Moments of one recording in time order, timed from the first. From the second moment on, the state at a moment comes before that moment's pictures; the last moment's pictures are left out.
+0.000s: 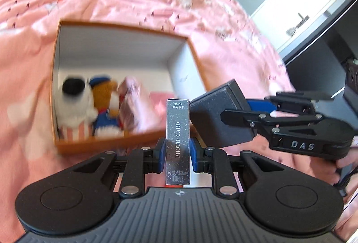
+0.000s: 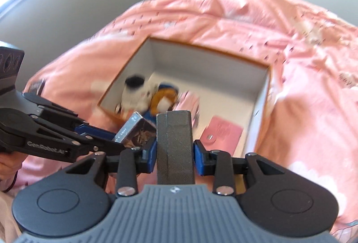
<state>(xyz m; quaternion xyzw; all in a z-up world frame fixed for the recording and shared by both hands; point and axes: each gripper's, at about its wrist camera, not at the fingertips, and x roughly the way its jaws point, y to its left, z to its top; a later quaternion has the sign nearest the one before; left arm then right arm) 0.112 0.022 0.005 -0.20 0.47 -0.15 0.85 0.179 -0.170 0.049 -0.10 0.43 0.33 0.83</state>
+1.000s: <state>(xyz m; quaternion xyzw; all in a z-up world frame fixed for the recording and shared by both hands) 0.313 0.031 -0.087 -0.21 0.49 -0.05 0.85 0.361 -0.132 -0.056 0.04 0.47 0.20 0.86</state>
